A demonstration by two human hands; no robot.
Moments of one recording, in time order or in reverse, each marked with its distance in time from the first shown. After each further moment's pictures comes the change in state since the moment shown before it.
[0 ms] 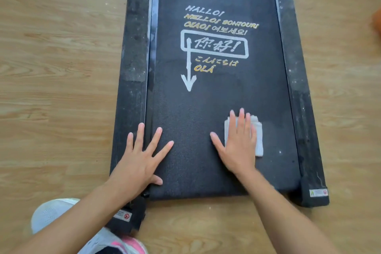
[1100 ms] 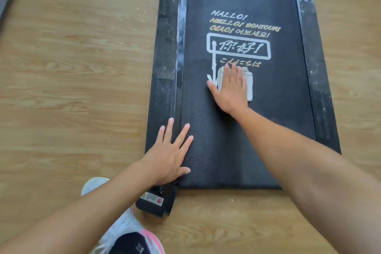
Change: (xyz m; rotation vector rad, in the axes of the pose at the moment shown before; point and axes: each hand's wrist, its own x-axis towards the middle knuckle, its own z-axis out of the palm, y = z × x) left_hand -0.015 -0.009 -0.026 0.022 -0.166 0.083; right_hand 0.128 -0.109 -0.029 0.089 -0.081 -0.052
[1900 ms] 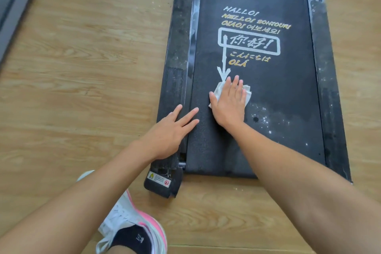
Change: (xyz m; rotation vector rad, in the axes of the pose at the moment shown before) left_hand -0.020 -0.021 -0.016 -0.184 0.094 0.020; right_hand -0.067 -0.024 0.043 -0.041 0.040 0.029
